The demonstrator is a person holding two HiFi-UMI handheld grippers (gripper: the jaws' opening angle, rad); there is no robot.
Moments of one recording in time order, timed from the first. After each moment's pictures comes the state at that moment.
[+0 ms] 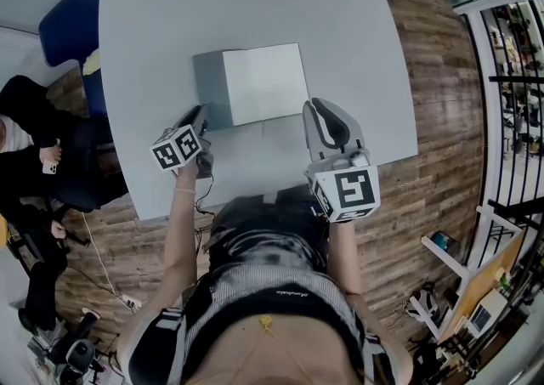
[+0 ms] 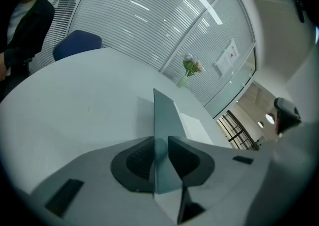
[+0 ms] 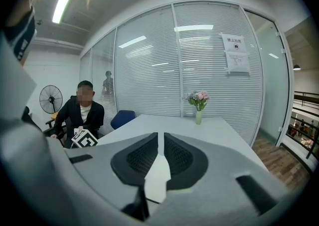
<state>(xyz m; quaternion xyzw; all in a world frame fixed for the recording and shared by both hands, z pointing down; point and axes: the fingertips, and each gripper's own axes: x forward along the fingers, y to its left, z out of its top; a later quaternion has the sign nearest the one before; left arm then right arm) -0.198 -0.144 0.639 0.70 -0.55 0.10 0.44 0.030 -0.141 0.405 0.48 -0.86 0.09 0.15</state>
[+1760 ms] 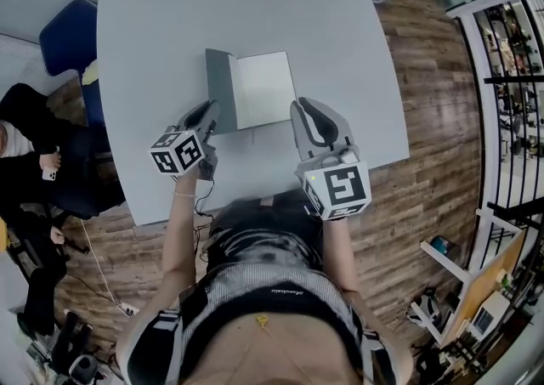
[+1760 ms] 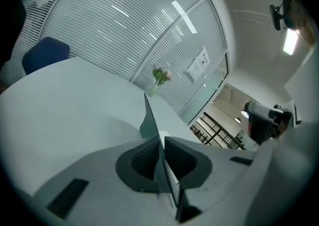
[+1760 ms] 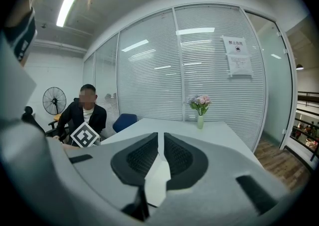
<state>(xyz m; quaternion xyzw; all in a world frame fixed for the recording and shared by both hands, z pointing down) -0.126 -0.171 0.555 0.80 -0.47 0.05 0.37 0.036 -0.147 0.388 0.47 -0.87 0.08 0.13</state>
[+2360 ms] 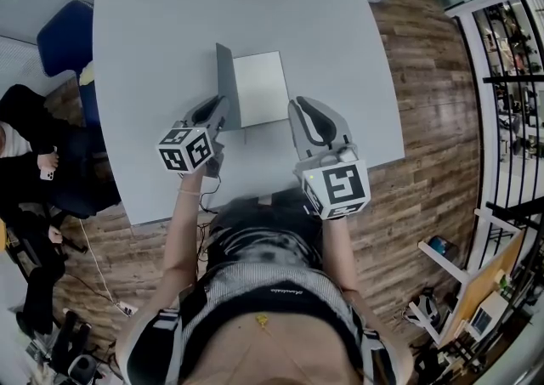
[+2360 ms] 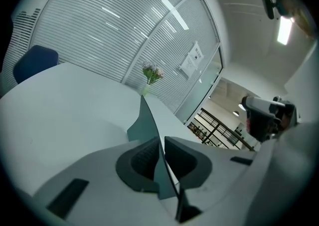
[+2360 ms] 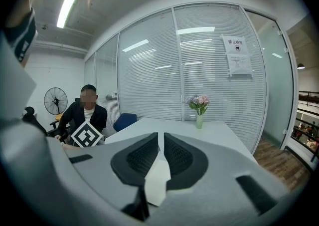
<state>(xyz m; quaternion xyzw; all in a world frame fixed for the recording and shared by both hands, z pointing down) -0.080 -0.180 0.540 0.81 -0.46 0.07 0.35 0.054 -0.151 0.386 0.46 -0.87 0.08 0.14</state>
